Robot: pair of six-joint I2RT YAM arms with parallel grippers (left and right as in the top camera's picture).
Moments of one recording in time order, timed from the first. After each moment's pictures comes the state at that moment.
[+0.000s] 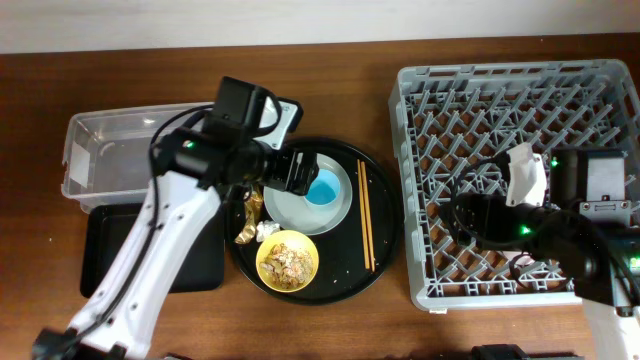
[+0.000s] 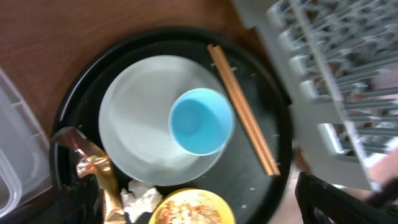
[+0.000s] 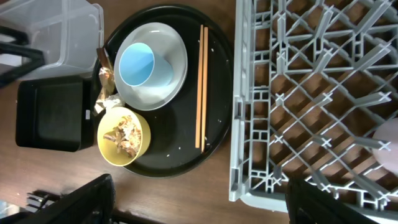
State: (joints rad) left arm -0.38 1.57 1.52 -1.01 0.24 -0.05; right arm 0.00 1.06 1.37 -1.35 -0.37 0.17
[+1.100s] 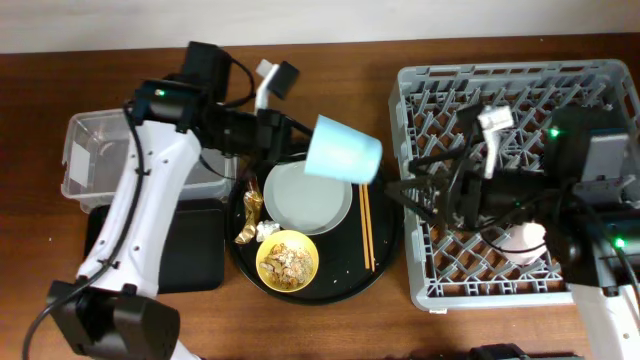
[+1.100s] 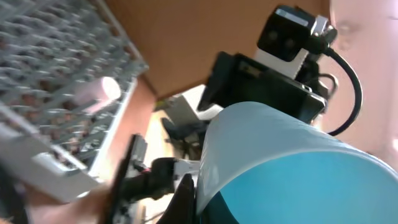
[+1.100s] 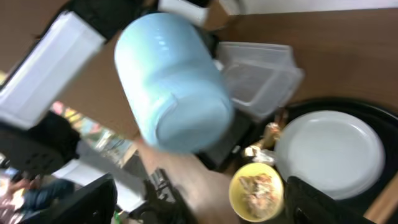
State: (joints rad) left arm -0.22 1.76 1.78 -1.30 1.49 0.18; right arm 0.07 1.11 1.37 -0.92 -1.06 0.12
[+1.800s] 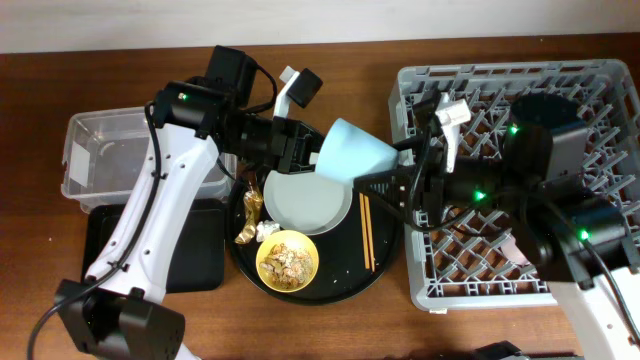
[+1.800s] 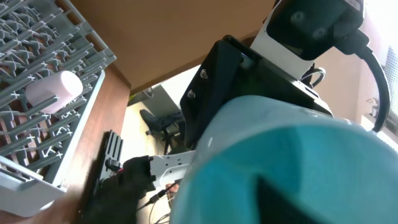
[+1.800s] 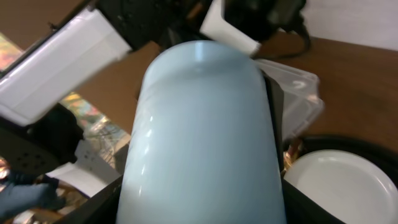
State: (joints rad) left arm -0.30 1.76 1.78 -1.30 1.56 0.20; right arm 0.26 1.14 1.37 -0.71 -0.95 0.16
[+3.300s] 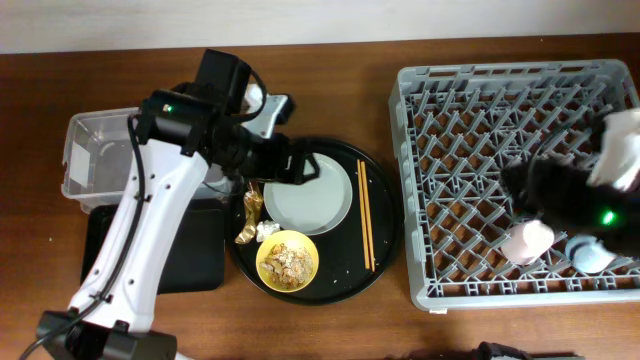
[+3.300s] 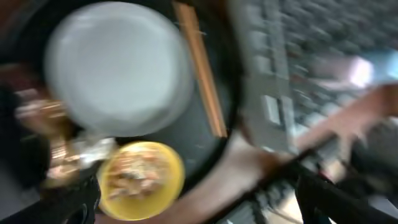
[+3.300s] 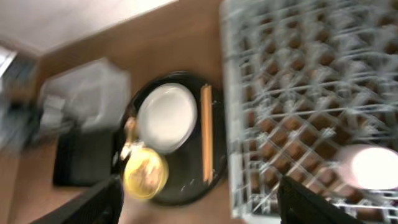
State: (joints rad) left arm -0.31 1.68 1.78 -1.35 0.45 -0.14; right arm -0.26 1.16 1.81 -1.56 -0.51 0.07
